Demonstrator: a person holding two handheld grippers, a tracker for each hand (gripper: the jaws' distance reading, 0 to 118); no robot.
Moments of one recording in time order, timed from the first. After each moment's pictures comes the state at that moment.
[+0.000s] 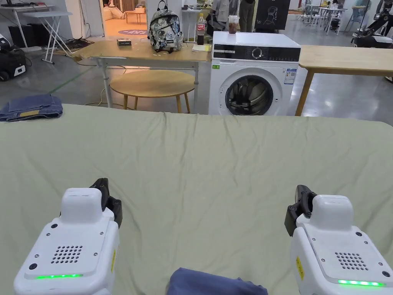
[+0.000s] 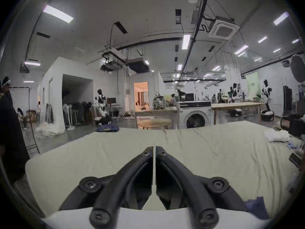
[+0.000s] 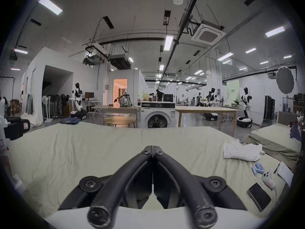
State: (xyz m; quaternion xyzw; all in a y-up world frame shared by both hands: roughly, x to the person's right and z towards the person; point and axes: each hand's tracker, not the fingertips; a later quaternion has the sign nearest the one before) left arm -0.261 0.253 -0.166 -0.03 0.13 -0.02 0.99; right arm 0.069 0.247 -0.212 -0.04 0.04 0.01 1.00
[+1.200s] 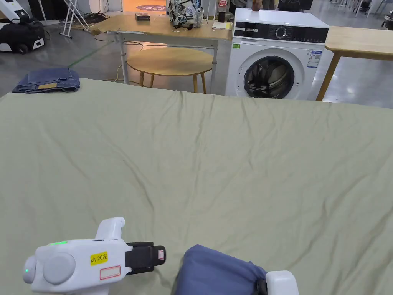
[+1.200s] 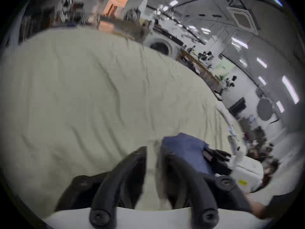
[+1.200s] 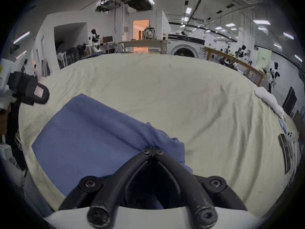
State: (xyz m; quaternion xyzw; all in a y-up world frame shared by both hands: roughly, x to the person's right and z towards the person) left arm -0.319 0.147 -0.195 -0.42 -0.17 0.28 0.85; right arm 0.037 0.096 -0.182 -0.34 0.14 0.05 0.93
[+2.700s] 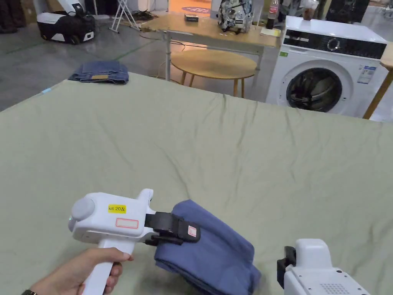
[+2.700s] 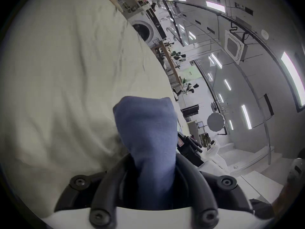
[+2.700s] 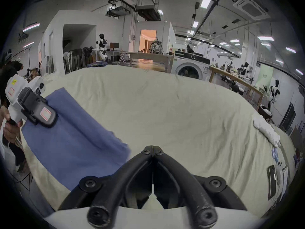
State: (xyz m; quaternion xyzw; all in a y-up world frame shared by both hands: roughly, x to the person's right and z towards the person) left arm -0.407 0.151 -0.219 -0.40 -0.28 0.43 0.76; right arm -0.017 0.166 -0.211 -0.28 0.16 0.10 0.94
